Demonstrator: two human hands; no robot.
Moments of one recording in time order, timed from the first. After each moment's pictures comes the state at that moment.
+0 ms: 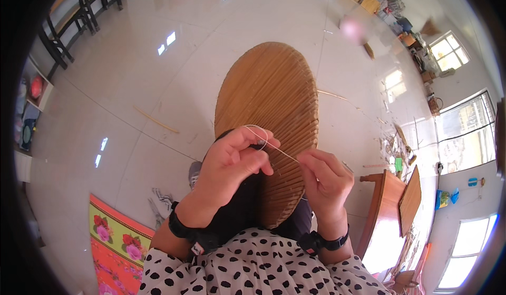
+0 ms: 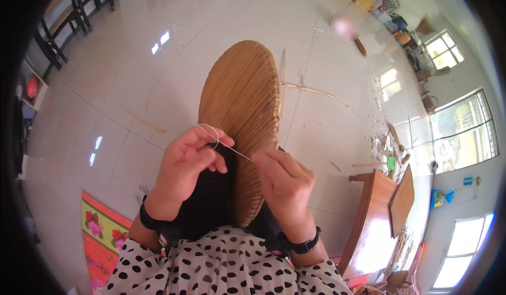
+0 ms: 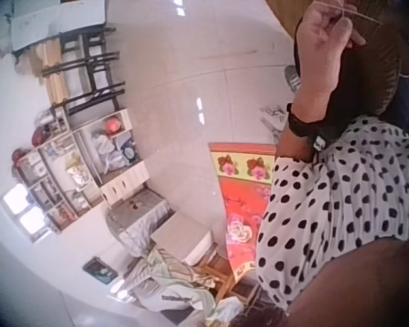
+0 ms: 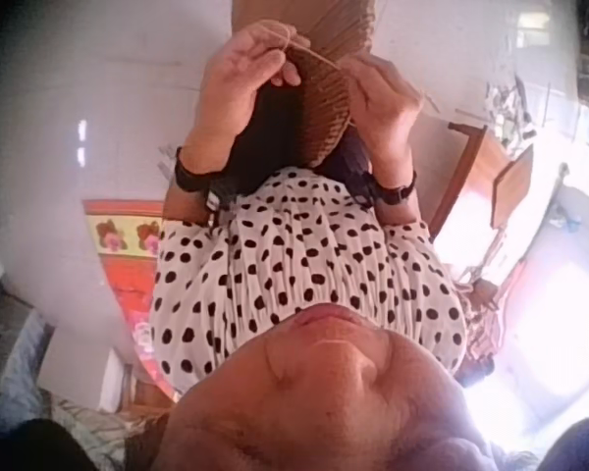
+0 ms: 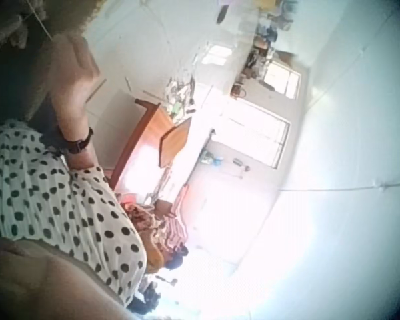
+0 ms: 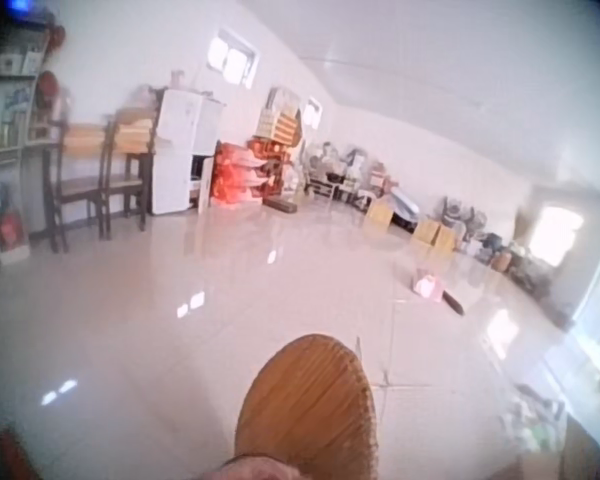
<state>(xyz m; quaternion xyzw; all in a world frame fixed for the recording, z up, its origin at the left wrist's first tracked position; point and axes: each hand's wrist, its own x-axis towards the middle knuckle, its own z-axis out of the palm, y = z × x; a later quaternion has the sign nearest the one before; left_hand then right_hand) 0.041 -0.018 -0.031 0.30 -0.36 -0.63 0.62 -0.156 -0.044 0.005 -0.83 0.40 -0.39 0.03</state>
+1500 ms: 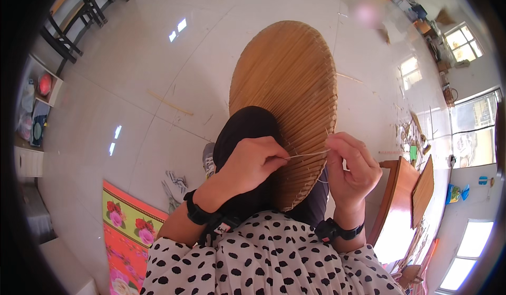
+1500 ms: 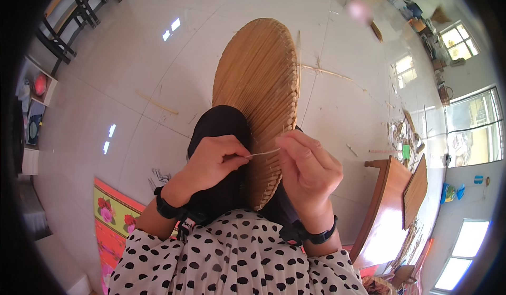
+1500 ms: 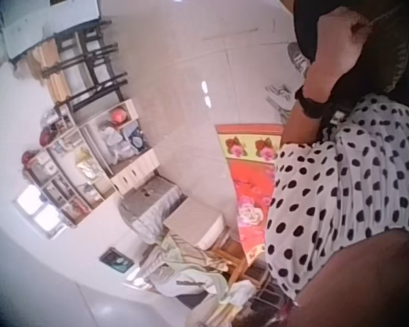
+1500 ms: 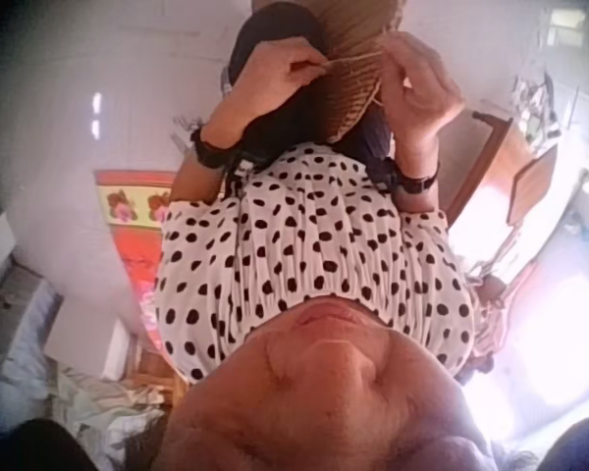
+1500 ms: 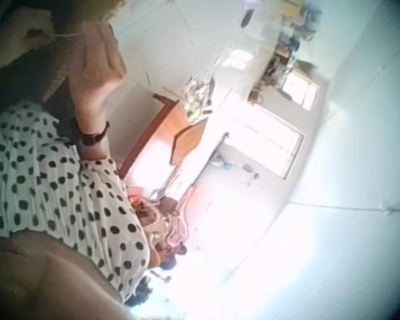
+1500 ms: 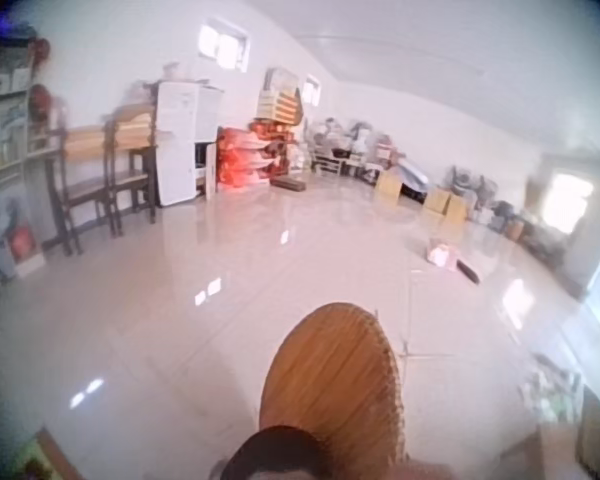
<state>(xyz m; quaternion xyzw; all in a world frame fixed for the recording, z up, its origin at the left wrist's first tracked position) 0.033 -0.007 -0.068 0.45 -0.65 -0.45 0.41 -0.161 -0.033 0.009 -0.80 0.40 -0.44 0.03</state>
